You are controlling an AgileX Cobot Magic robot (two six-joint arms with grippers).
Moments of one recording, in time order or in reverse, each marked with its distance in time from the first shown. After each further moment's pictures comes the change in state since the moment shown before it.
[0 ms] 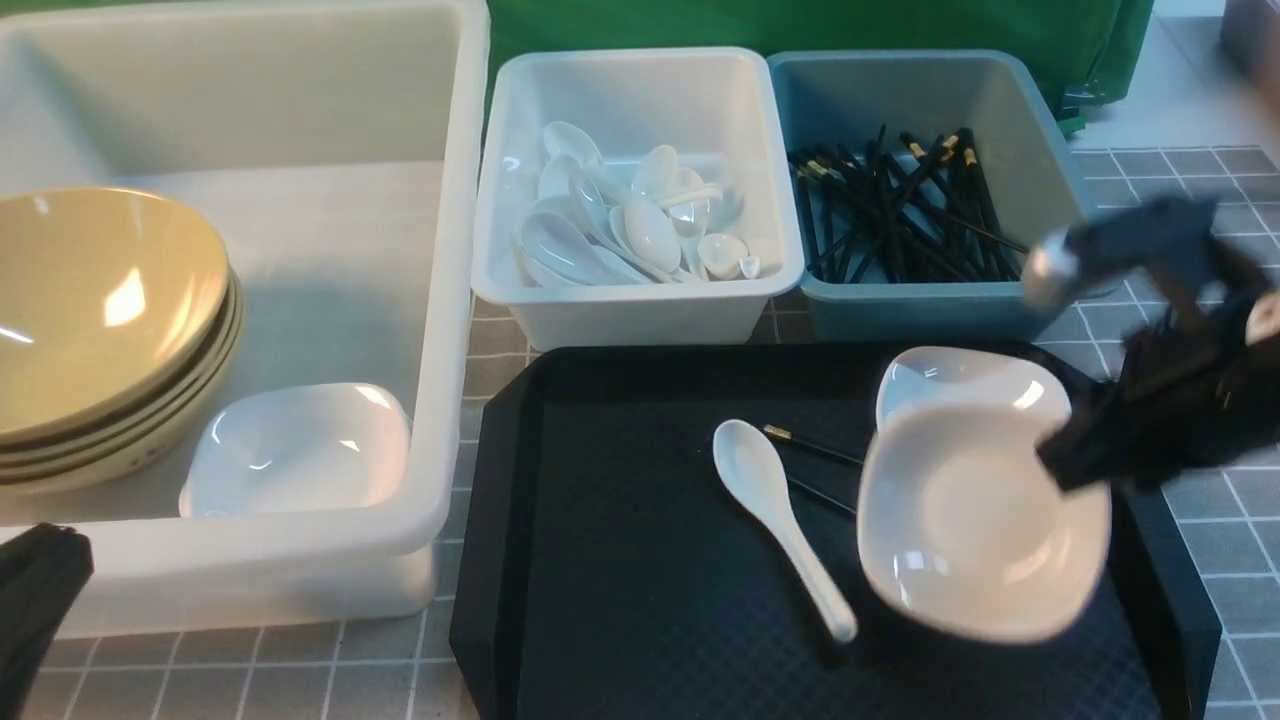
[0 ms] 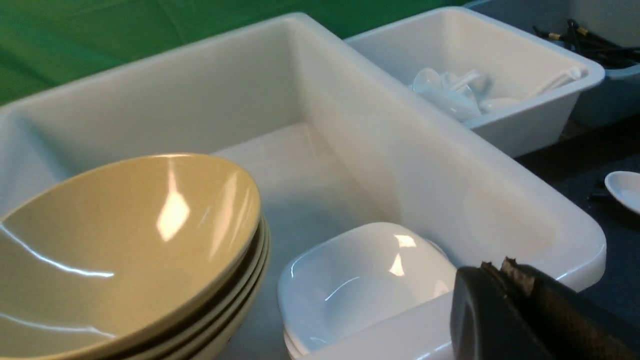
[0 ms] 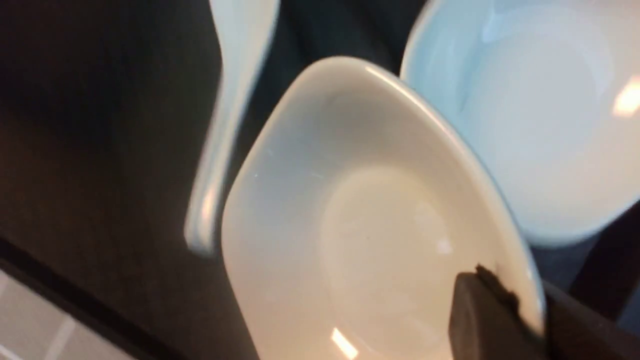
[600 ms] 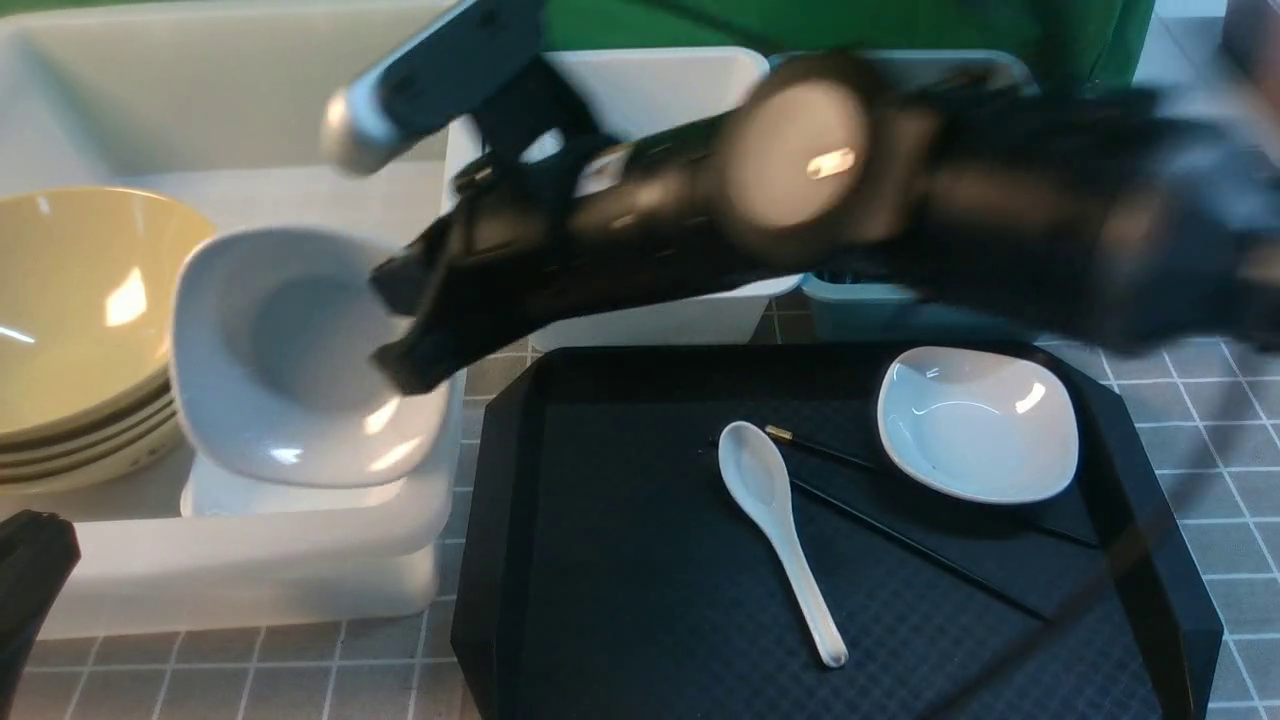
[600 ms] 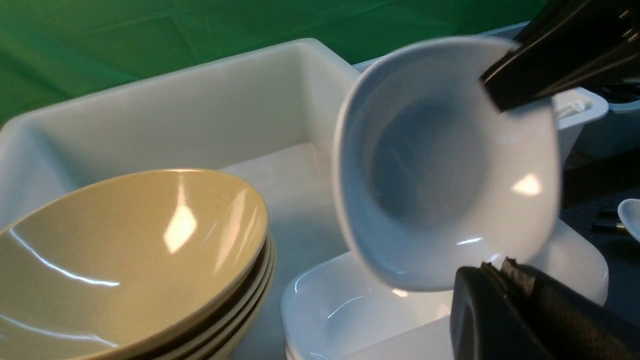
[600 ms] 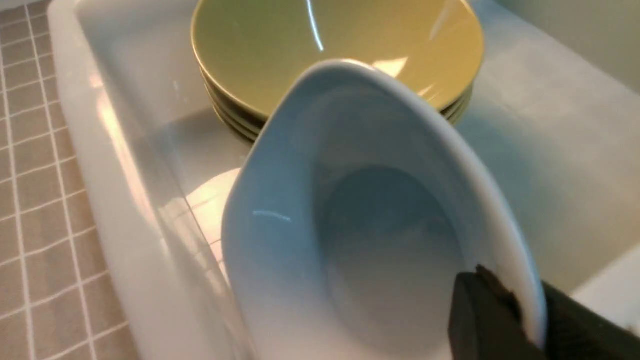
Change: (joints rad) right arm 0.562 0.584 -0.622 0.401 -0.434 -0.367; left arm 0.000 -0.003 0.000 0.001 -0.024 -0.032
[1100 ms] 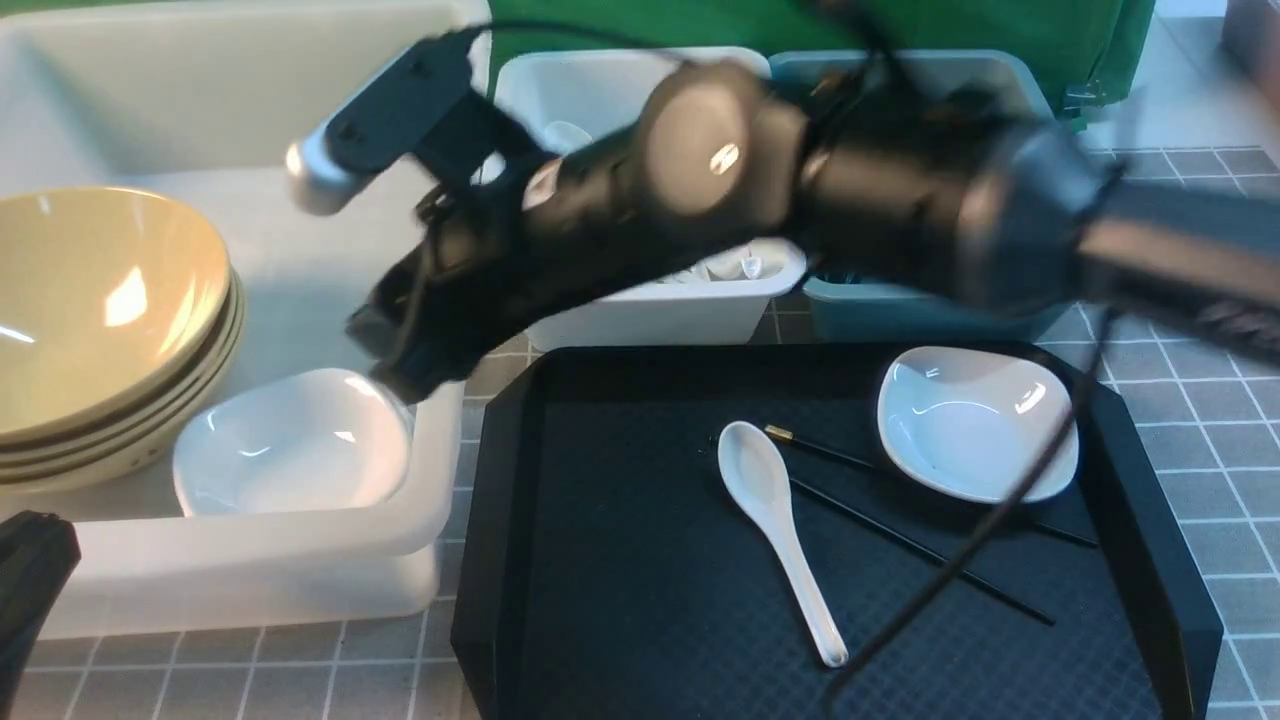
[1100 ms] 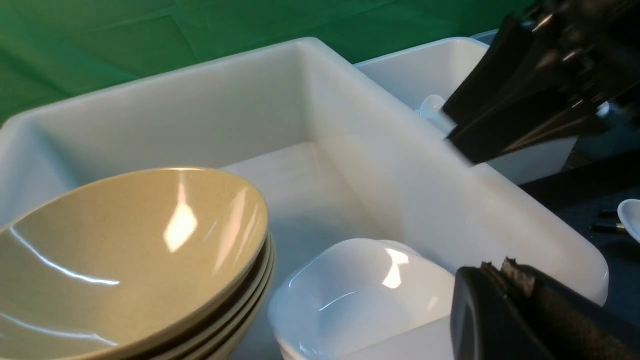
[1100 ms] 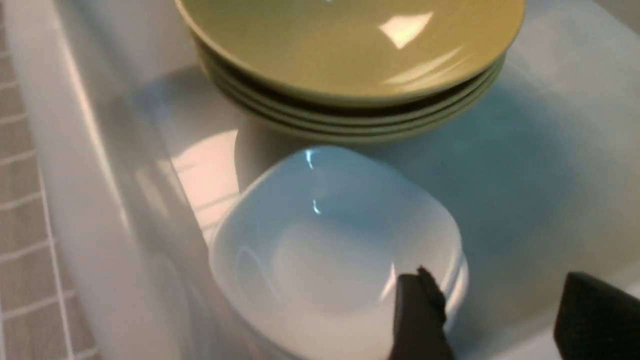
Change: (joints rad) right arm -0.041 0.005 -0.095 -0.183 0.211 0.069; left arm 0.000 0.000 0.000 0.000 0.001 -0.002
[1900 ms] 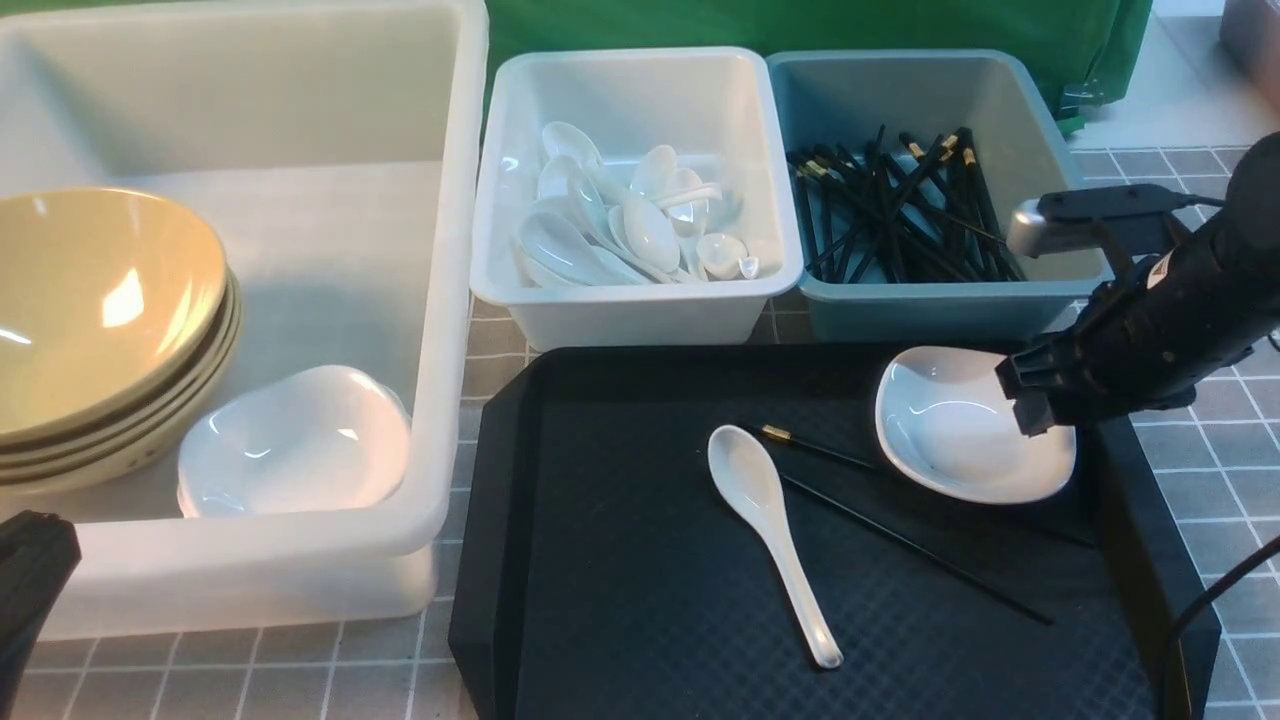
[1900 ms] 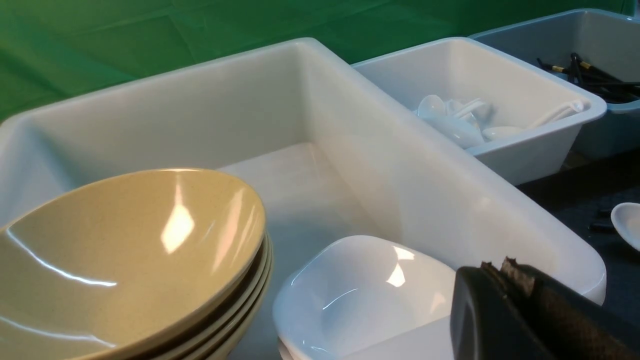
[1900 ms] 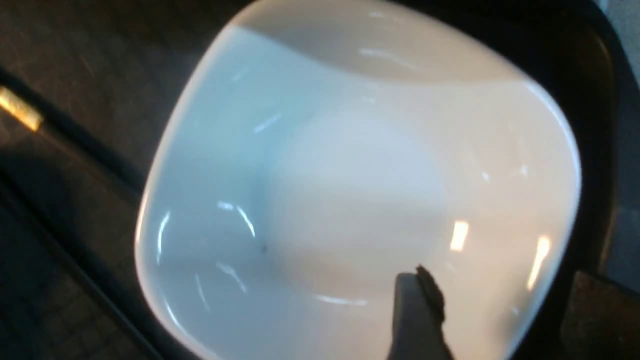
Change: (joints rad) right arm -0.649 -0.181 0.597 -0.332 0.091 0.531; left arm 0.000 0.000 0.000 0.000 0.000 0.000
